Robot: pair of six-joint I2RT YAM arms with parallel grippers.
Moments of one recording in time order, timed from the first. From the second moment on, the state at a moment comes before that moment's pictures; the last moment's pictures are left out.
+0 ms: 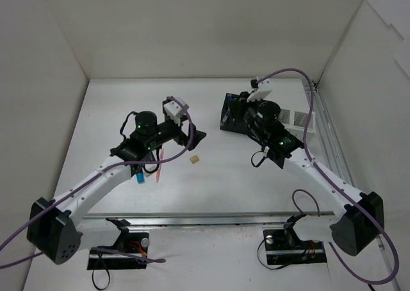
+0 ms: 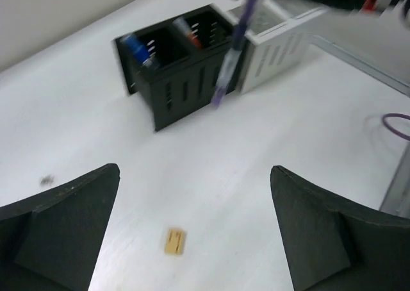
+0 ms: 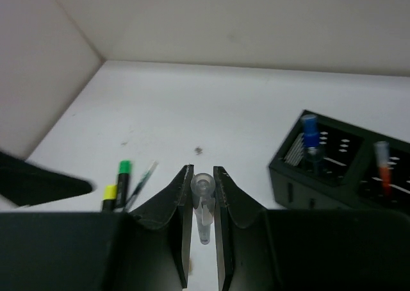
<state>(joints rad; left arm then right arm) -0.58 1.26 1.00 0.12 0.39 -0.02 0.58 1.24 1.00 0.17 0.13 0.31</state>
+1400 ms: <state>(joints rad) -0.40 1.39 0.68 -0.09 -0.02 -0.31 0.23 1.33 1.01 0.10 0.18 0.24</state>
